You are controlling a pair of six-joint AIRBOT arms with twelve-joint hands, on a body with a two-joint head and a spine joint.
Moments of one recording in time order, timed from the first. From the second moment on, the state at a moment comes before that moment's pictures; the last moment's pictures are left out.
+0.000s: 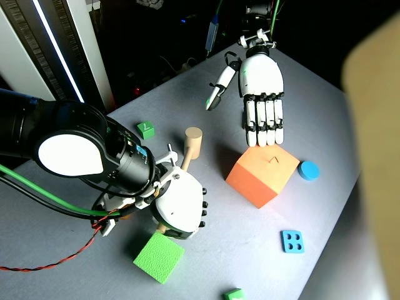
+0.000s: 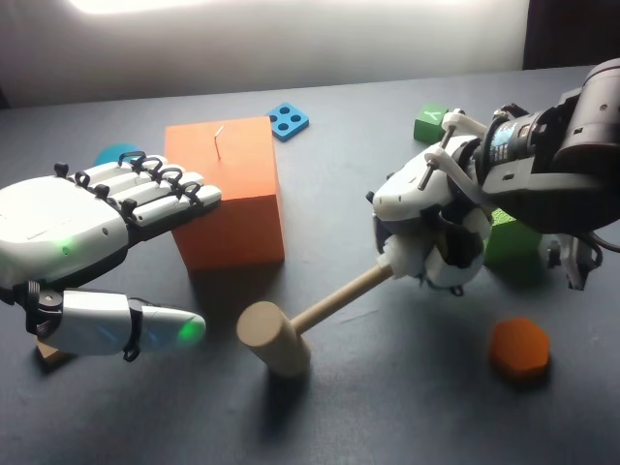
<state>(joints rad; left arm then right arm) 0.81 -0.85 1.07 0.12 -0.72 0.79 -0.20 -1.37 1.27 -0.39 -0.48 -0.66</state>
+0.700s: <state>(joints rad) 0.81 -0.86 1.06 0.11 -0.72 0.79 -0.19 -1.29 1.16 -0.38 -0.44 -0.70</state>
